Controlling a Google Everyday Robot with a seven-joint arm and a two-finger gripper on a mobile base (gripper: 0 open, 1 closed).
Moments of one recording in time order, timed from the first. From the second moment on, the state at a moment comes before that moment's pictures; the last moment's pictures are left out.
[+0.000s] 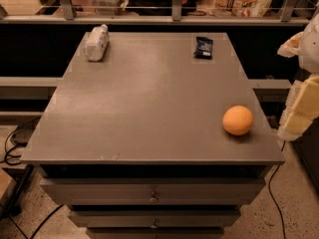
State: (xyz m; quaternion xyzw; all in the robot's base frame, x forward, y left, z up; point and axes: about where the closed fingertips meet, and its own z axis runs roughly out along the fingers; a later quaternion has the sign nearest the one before) arm 0.438 -0.217 0.976 -0.60 0.78 -0.03 0.16
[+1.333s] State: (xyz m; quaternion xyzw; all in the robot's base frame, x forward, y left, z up) arm 0.473 -0.205 0.988 -0.57 0.77 0.02 0.28
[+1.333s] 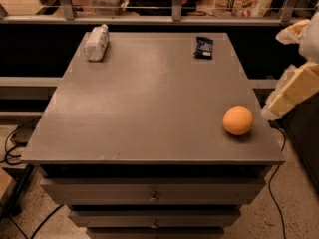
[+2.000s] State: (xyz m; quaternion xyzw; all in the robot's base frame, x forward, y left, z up) arm 0.534 -0.186 0.994 -0.51 0.76 0.06 0.39
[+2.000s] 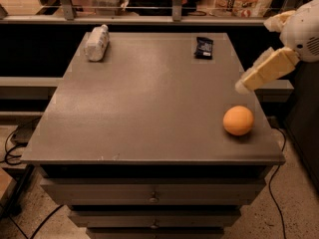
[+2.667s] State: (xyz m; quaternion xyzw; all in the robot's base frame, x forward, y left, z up) arm 0.597 -0.184 0.983 -0.46 0.77 0.11 0.43
